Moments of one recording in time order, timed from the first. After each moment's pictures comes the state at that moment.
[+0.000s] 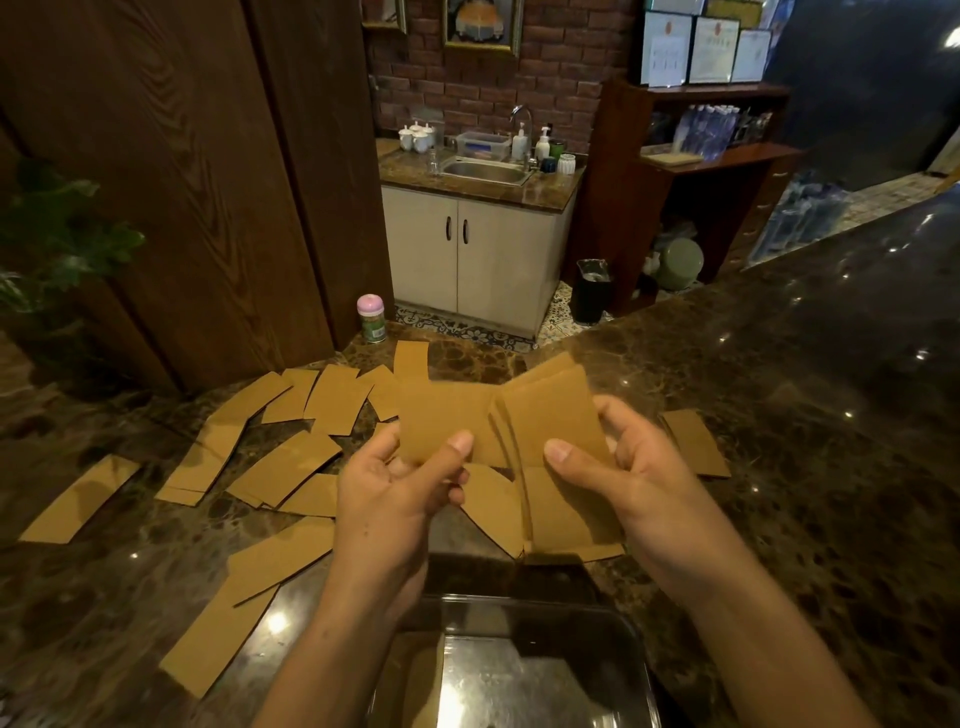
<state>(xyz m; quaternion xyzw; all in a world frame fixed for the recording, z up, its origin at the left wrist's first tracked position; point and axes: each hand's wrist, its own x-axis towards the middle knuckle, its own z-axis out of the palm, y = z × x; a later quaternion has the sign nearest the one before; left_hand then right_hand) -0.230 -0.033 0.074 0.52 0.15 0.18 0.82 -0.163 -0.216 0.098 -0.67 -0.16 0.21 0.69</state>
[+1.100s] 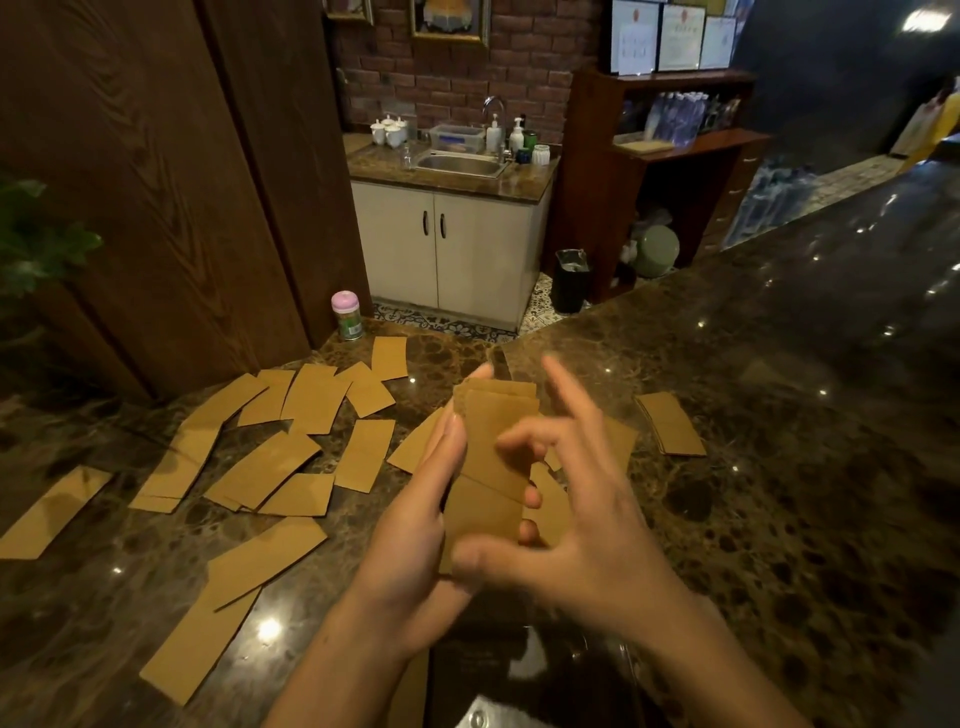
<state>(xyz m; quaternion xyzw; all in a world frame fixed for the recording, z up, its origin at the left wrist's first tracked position) -0.240 -0.064 0.085 0.41 -0.02 -0.05 0.91 -0.201 -0.210 0.083 -0.81 -0.35 -0.01 0.47</state>
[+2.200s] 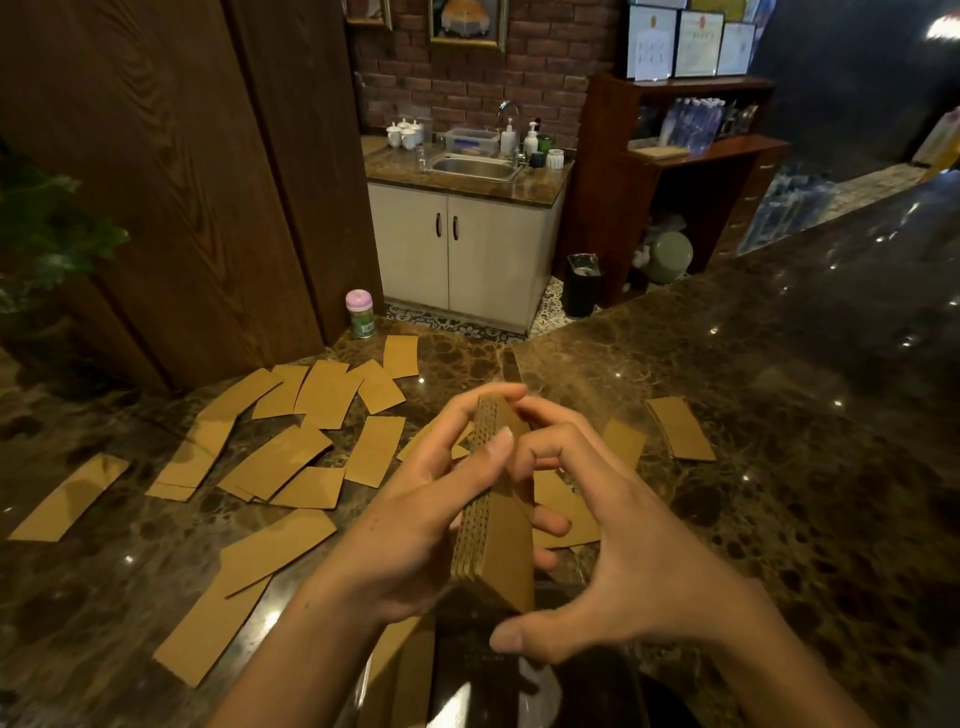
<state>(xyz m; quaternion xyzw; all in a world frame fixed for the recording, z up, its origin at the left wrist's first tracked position) -0.243 -0.045 0.096 0.51 -0.05 -0.08 0.85 -0.192 -0.232 0.106 -0.80 -0.44 0.09 0.40</state>
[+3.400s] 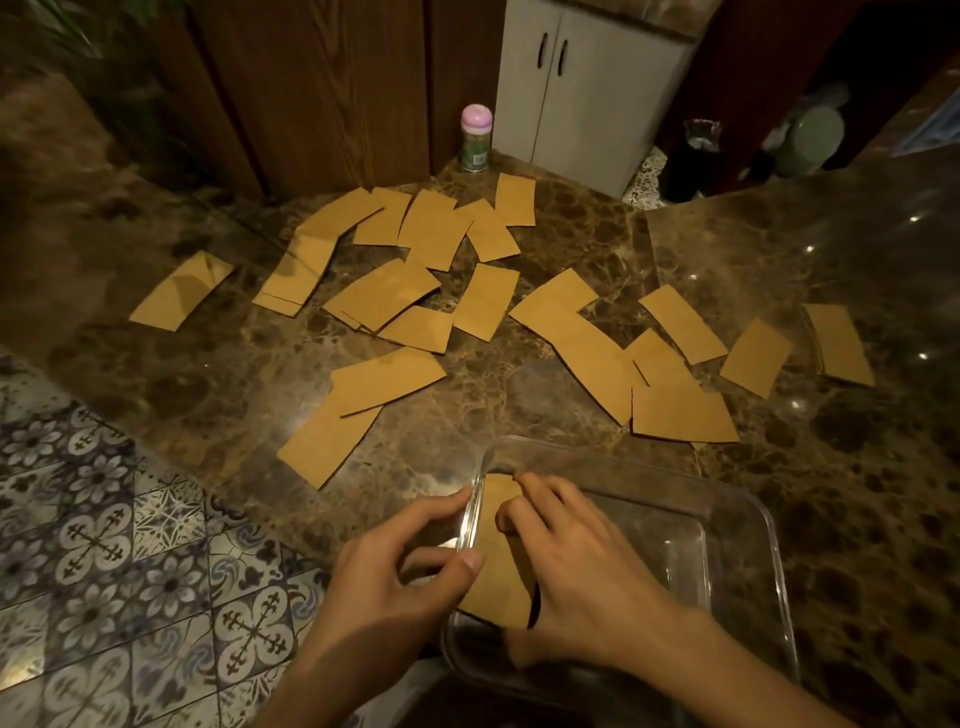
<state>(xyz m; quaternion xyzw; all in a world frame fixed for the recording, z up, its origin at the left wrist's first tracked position) -0.395 0.020 -0.030 0.70 0.27 -0.02 0.66 -0.273 -0.146 -0.037 -0.85 -0.46 0.26 0.06</state>
